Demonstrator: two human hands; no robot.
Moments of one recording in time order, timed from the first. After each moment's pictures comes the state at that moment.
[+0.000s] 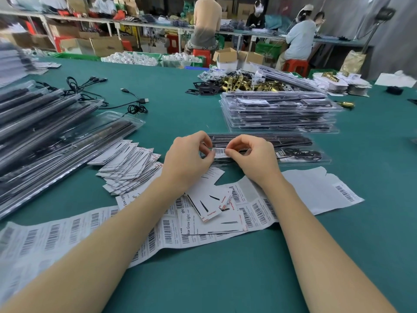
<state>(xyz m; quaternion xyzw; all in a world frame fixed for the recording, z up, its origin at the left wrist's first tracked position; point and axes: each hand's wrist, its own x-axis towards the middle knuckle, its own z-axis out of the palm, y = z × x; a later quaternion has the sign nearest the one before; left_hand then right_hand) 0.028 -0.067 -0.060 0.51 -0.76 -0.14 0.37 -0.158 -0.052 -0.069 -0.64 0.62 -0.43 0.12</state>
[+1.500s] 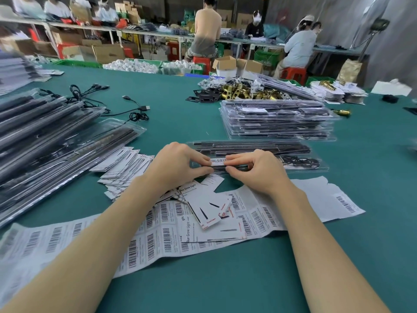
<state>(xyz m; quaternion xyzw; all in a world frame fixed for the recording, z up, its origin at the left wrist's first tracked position) 0.060 -0.089 -0.057 0.39 -0.87 -0.09 0.28 -0.176 -0.041 -0.063 -0.72 0.62 -0.30 0.09</state>
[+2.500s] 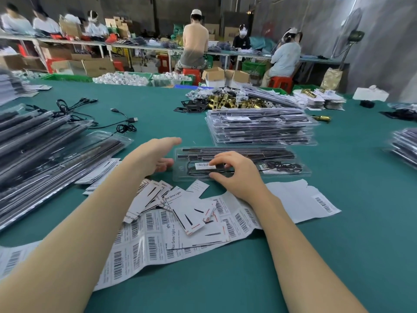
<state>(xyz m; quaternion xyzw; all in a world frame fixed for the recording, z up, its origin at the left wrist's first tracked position) 0.046 -0.127 -0.019 0.64 -0.49 -0.50 0.30 -0.165 -0.038 -0.065 -0.71 0.58 -0.37 0.10</state>
